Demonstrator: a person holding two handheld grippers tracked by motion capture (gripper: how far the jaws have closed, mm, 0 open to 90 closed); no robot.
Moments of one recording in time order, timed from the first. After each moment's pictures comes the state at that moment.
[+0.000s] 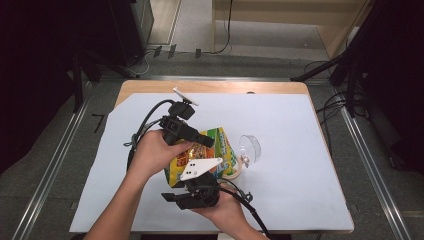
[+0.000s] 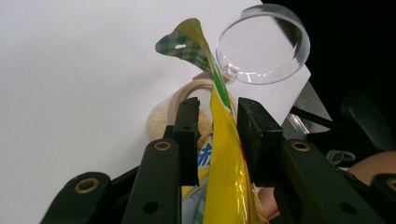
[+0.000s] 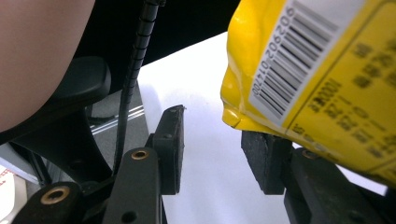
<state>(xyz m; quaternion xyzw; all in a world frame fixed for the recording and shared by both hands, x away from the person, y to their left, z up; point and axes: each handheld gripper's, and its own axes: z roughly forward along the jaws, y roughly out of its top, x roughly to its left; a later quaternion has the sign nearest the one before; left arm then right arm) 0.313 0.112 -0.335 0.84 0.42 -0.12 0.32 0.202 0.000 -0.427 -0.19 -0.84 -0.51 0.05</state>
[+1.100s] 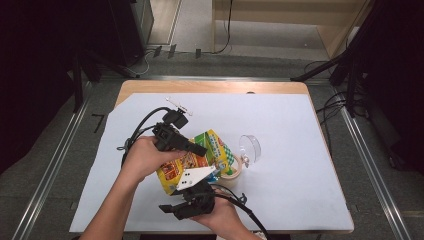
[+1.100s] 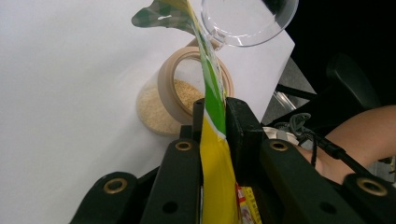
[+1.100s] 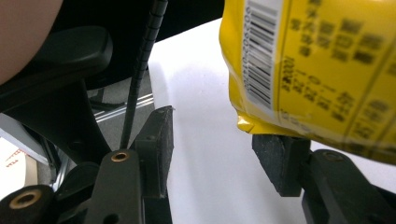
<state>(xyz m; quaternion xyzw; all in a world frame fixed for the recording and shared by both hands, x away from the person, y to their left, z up) 0.306 0.132 -0.350 0.86 0.36 -0.16 0.33 0.197 0.011 -0.458 -0.16 -0.85 -0.50 0.07</state>
